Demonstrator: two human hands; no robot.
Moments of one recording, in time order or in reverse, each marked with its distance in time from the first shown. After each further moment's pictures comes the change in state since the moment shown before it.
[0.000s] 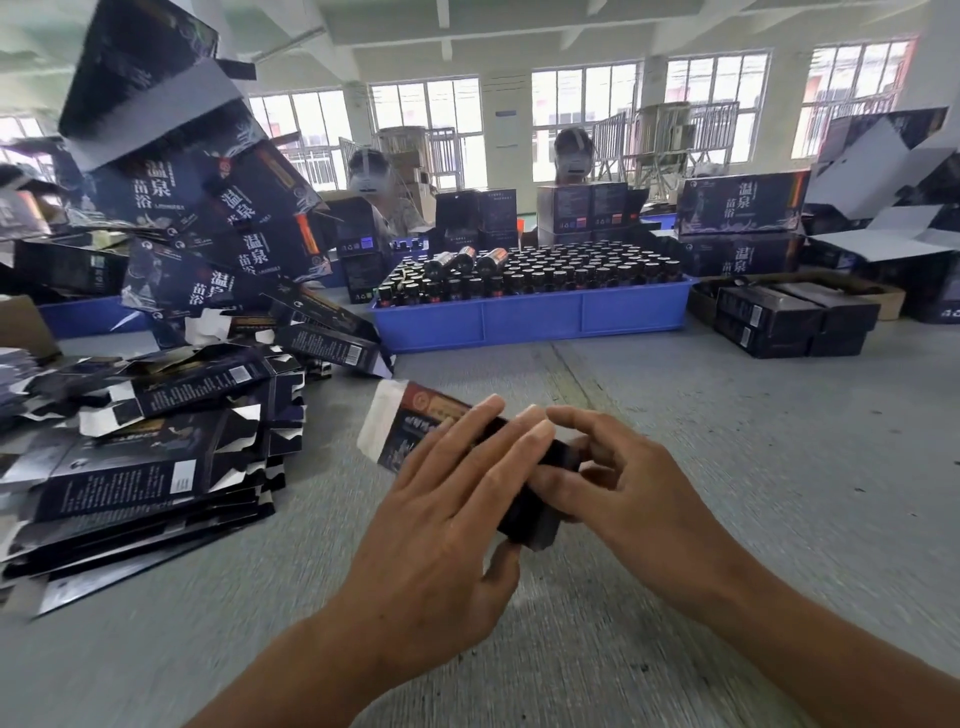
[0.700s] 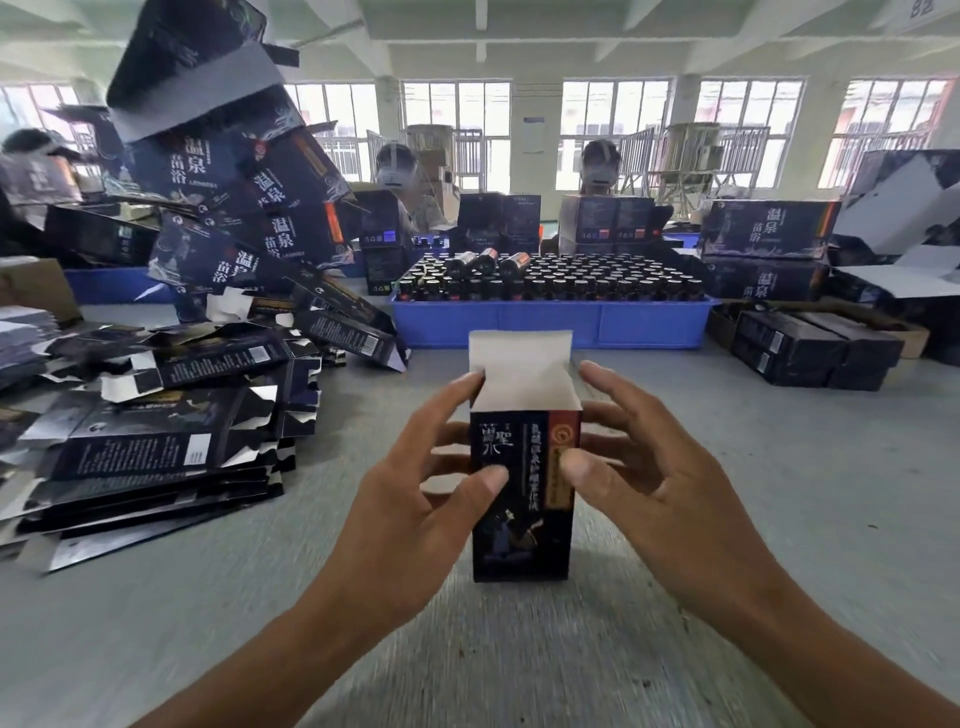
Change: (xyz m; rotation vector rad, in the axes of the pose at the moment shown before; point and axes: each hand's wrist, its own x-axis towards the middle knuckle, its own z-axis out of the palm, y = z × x) left_hand -0.002 -0.002 -0.014 -0.892 0.206 -0.549; right_hand -0.004 -0.015 -0.008 0.040 -0.010 -0.221
